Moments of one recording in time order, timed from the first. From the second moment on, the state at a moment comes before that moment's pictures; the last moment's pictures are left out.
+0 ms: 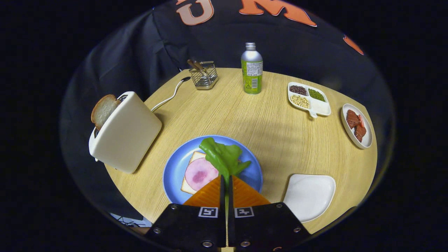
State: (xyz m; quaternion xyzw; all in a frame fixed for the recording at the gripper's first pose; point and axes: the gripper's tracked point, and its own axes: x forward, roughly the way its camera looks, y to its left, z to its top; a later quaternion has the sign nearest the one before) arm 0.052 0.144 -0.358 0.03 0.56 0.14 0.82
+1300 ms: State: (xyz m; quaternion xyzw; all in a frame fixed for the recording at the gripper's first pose) arm 0.100 0.266 -0.214 0.05 0.49 0.18 0.85
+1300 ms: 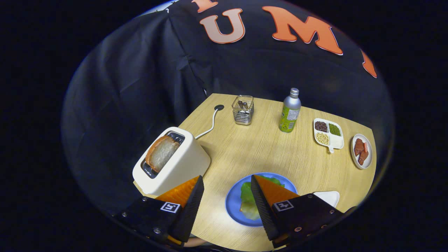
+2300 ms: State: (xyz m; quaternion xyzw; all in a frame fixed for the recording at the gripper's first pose) arm 0.113 0.419 -0.213 0.04 0.59 0.19 0.78
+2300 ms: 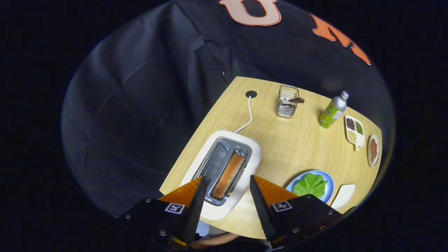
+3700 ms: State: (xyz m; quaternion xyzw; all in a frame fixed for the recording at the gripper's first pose) arm 0.118 0.405 -0.178 0.10 0.56 0.19 0.80
